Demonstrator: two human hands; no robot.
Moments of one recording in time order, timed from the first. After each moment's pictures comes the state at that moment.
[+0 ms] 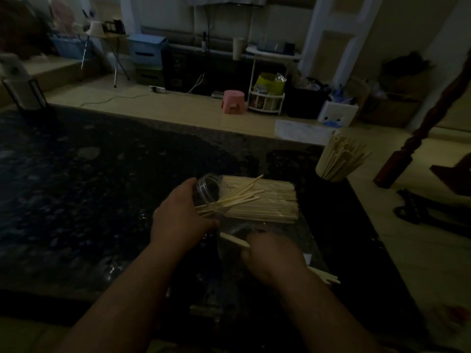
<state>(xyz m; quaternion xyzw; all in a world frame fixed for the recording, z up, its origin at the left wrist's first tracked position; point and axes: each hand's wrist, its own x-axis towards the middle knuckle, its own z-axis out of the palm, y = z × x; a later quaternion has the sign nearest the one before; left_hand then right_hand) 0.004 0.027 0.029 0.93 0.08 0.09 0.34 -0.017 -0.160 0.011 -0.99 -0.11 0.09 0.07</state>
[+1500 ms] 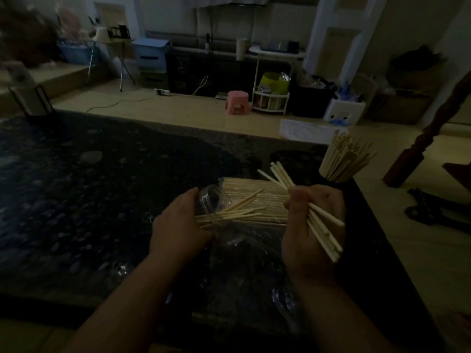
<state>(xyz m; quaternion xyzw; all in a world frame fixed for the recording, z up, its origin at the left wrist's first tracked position) 0.000 0.020 0.022 0.95 0.06 0.10 0.28 -0.020 -0.171 0.048 -0.74 -0.08 -0.46 0.49</state>
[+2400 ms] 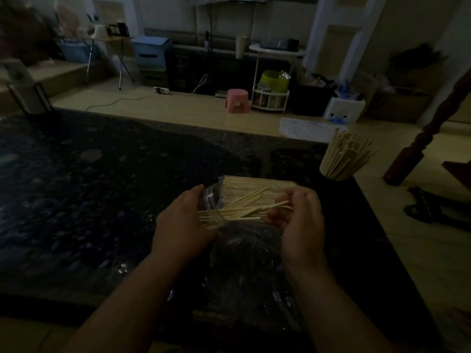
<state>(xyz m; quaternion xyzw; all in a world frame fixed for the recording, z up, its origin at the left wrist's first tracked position) 0.001 0.019 0.021 0.95 0.04 0.11 0.28 -0.014 -0.159 0.052 -0.63 0.10 -0.18 0.75</state>
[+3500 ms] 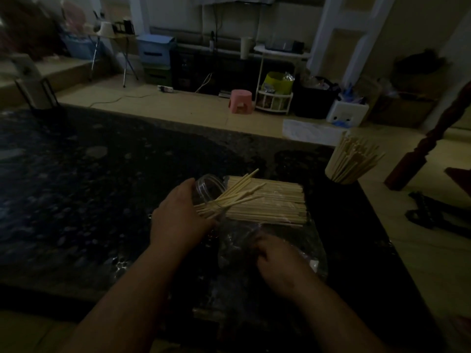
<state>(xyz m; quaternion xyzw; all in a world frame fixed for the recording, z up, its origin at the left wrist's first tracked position) 0.006 0.034 0.024 0.94 0.11 0.11 0.31 -0.012 -0.174 -0.012 -0.96 -0.13 0.10 0.24</state>
